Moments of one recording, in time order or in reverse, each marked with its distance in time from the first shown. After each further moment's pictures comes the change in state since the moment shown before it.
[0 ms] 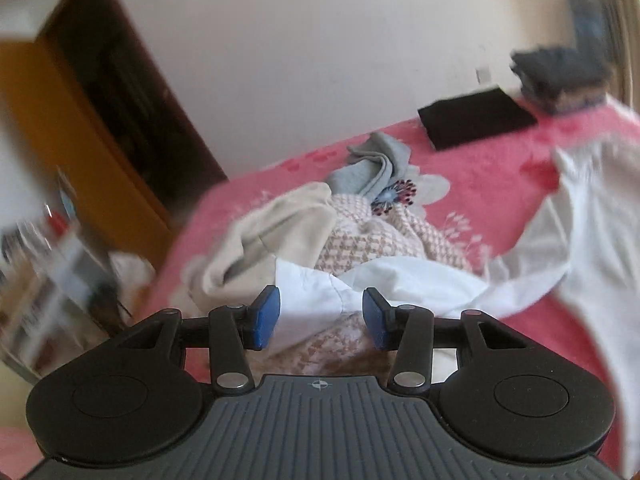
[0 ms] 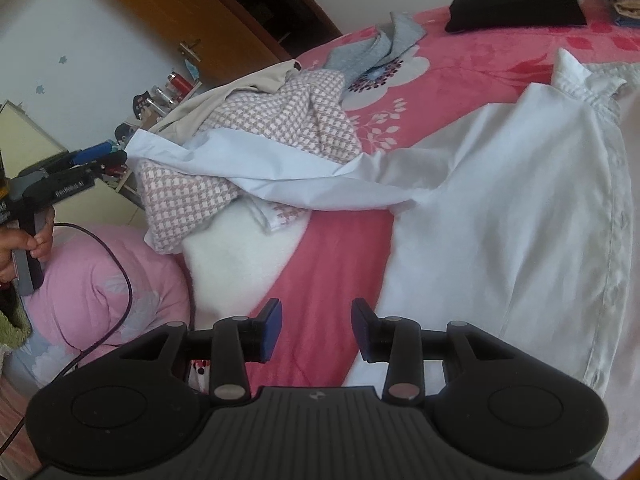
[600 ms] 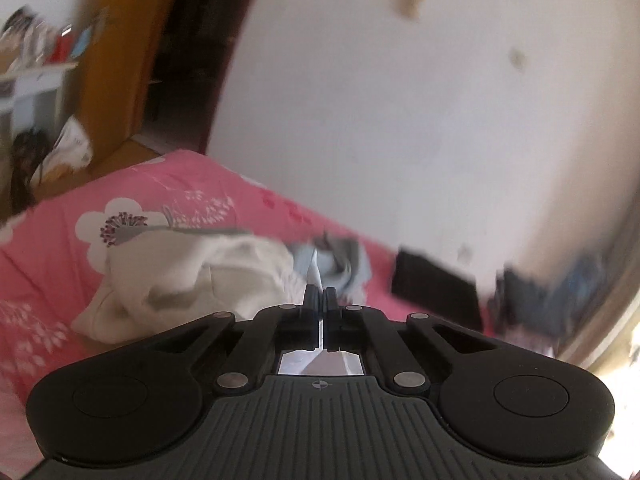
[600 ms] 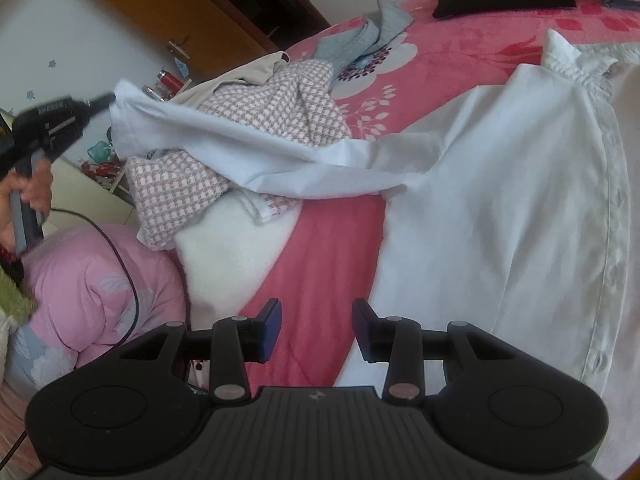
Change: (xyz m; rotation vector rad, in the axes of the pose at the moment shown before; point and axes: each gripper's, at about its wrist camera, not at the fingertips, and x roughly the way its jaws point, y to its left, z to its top) left arm 0.024 0.078 0.028 -0.755 -0.186 -0.232; right arm 0.006 -0.004 -0.004 0.028 0.021 -0.005
